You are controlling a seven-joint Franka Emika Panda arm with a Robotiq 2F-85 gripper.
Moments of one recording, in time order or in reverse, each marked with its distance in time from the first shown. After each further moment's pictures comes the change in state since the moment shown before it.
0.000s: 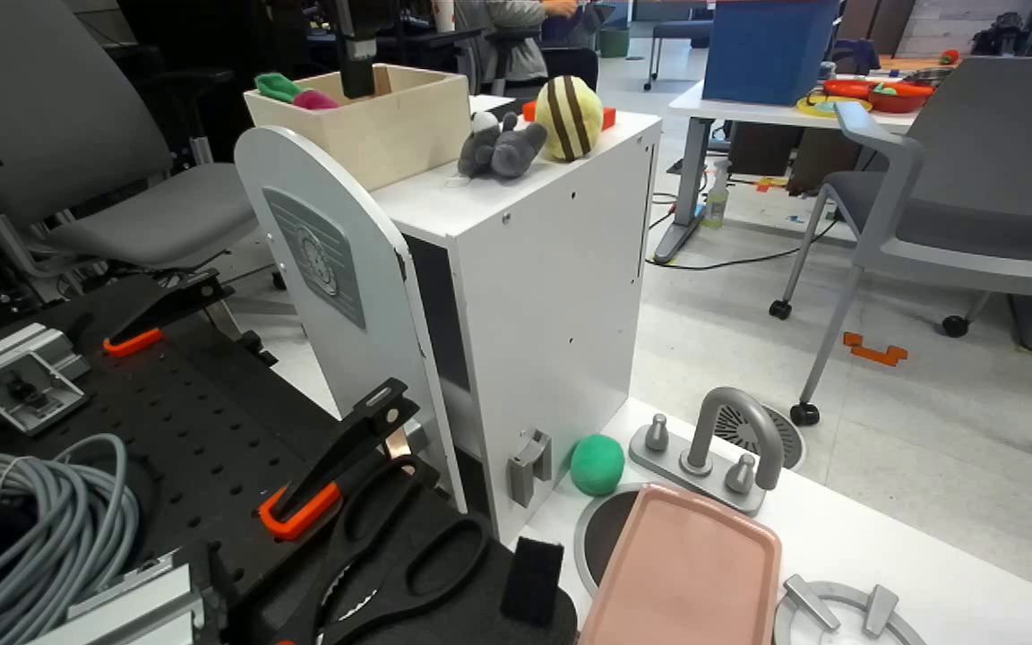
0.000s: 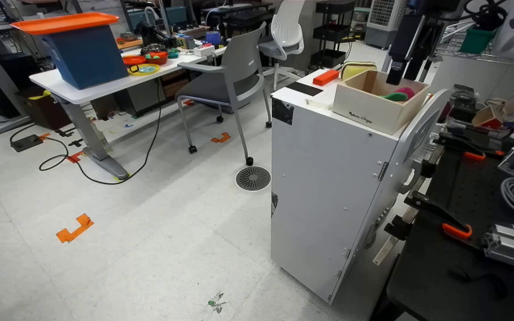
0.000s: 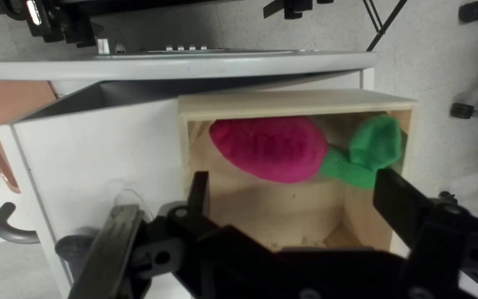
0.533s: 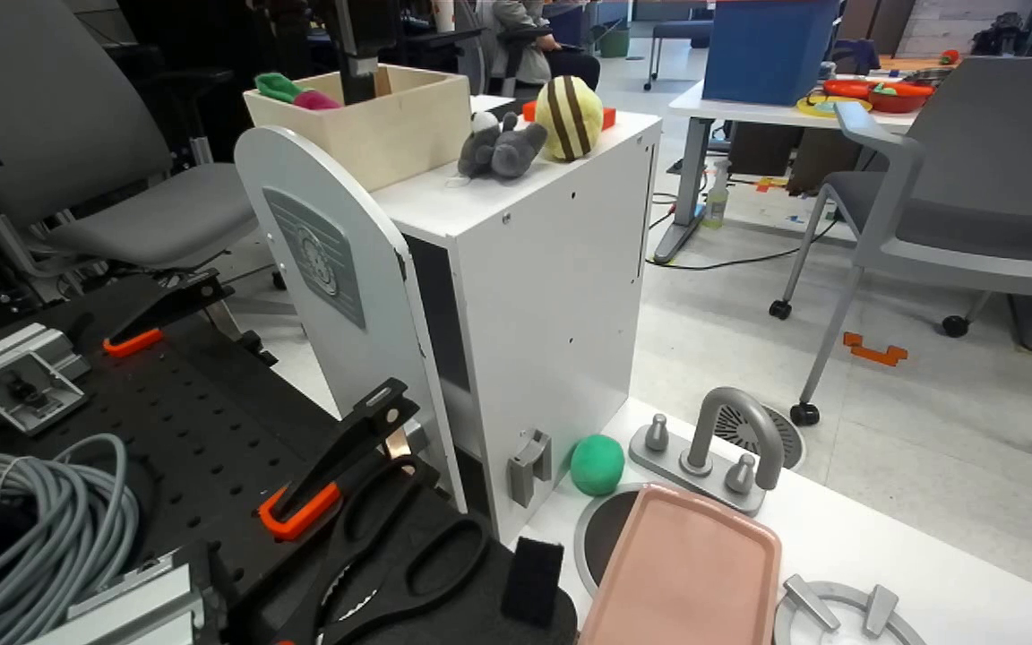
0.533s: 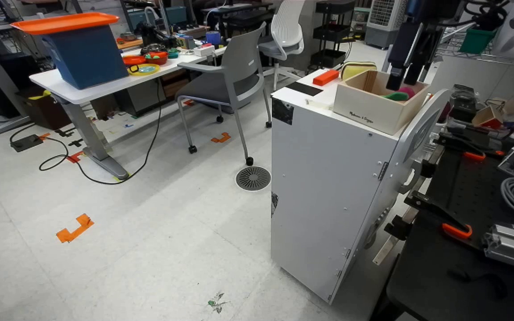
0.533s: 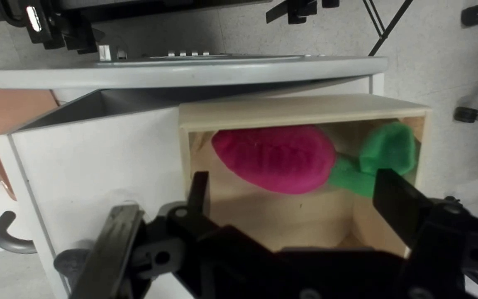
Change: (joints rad) arm -0.001 0.023 -0.002 0.000 0.000 0.005 0.000
